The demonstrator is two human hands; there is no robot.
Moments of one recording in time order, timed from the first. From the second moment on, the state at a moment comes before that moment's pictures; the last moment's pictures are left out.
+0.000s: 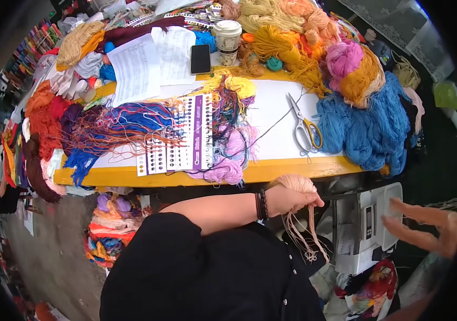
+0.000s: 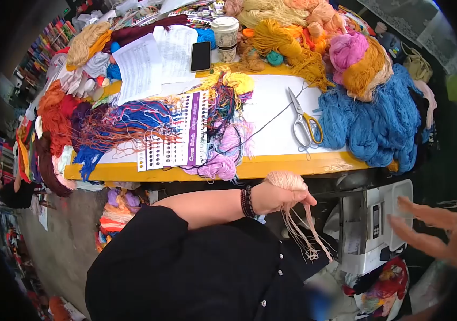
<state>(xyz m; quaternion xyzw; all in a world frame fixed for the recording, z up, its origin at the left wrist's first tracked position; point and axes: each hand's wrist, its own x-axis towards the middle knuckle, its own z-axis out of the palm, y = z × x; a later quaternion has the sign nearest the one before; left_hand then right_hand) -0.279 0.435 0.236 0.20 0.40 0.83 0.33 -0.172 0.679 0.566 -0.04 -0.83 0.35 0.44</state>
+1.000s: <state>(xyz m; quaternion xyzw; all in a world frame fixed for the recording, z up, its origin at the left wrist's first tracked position) -0.252 0.470 0.255 0.11 0.27 0.82 0.49 -0.154 0.601 0.302 -0.19 -0.54 0.82 0.02</state>
